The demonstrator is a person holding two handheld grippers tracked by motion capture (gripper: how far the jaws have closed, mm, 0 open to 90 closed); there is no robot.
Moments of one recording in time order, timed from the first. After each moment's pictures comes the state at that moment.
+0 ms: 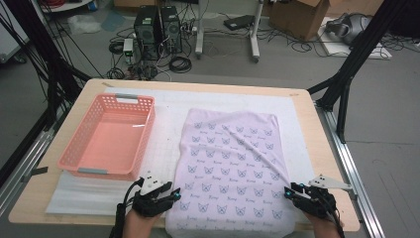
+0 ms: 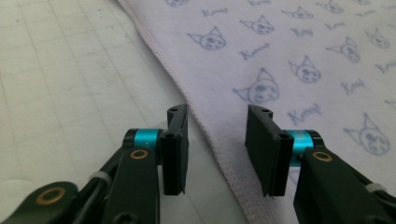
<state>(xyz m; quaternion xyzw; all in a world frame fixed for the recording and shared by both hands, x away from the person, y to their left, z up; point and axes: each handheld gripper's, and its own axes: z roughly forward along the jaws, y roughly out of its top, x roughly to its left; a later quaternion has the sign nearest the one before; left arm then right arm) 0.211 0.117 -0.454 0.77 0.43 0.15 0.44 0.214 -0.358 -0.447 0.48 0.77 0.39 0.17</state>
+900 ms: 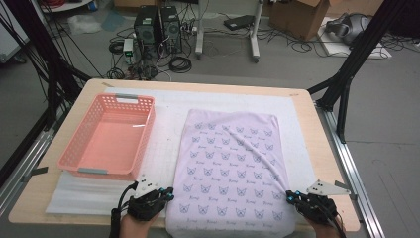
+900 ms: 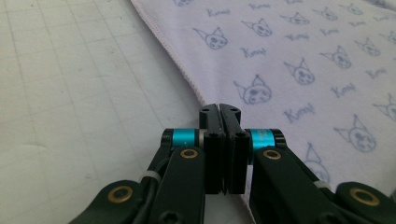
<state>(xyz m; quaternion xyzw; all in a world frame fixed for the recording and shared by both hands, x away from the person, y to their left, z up) 0.199 0.128 -0.449 0.76 0.46 0.14 0.45 0.199 -0.353 -0.443 0.44 0.80 0.38 0.17</state>
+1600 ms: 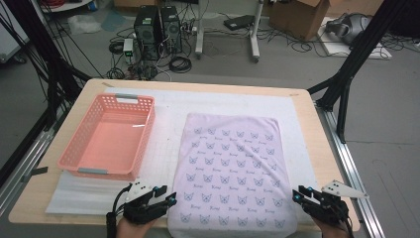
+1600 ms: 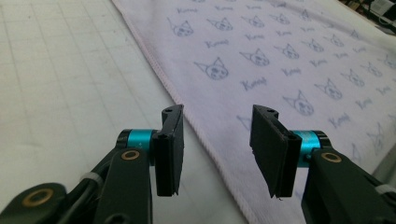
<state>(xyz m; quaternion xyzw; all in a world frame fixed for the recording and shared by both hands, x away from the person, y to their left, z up) 0.199 0.133 -0.447 0.74 0.45 0.13 0.49 0.195 -0.372 -0.435 0.49 0.74 0.42 0.18</state>
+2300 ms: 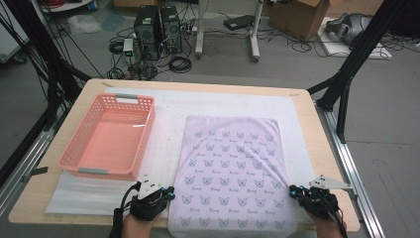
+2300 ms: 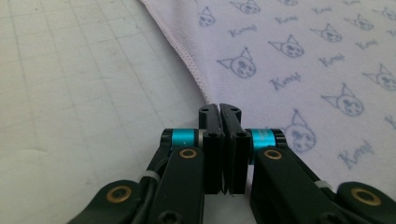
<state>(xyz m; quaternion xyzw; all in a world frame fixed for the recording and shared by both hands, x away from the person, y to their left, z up) 0.202 0.125 -0.452 0.76 0.45 0.16 0.44 0.213 -0.361 -0.445 0.48 0.78 0.36 0.18</state>
